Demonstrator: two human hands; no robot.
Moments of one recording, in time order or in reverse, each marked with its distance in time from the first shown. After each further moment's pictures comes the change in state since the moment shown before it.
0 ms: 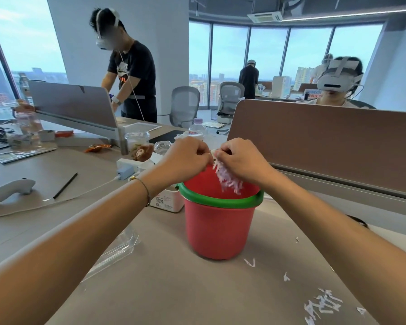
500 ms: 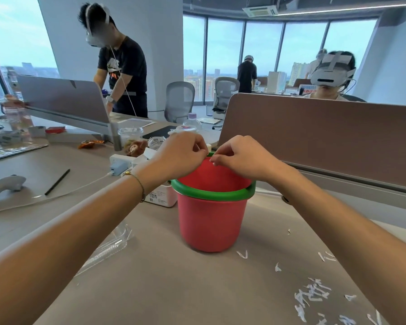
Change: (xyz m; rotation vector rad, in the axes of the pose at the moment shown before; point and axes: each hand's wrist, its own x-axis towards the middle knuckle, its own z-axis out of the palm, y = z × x) left_hand 0.002 0.002 0.007 0.143 0.040 0.050; right_hand -0.024 -0.004 -0.028 -0.082 -0.178 0.021
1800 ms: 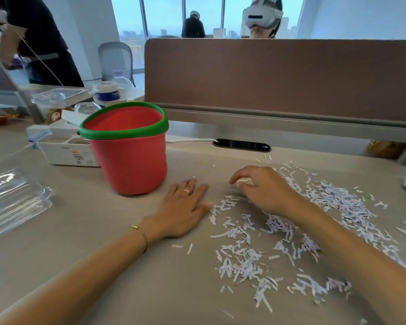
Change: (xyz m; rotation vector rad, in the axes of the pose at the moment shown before) left_hand -0.153 0.066 0.207 0.243 -0.575 0.266; right_hand -0.261 0.114 0.013 0.034 -0.030 0.372
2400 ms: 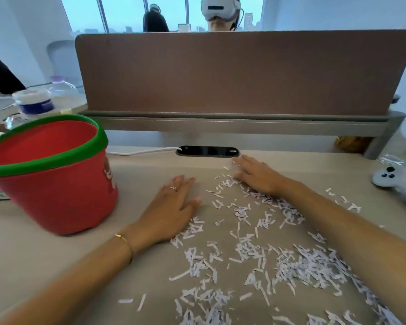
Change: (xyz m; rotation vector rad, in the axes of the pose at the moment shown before) left_hand 0.084 0.032 0.000 -0.234 0.063 0.065; right_hand 0.076 0.157 -0.014 -0.198 -0.192 0.188
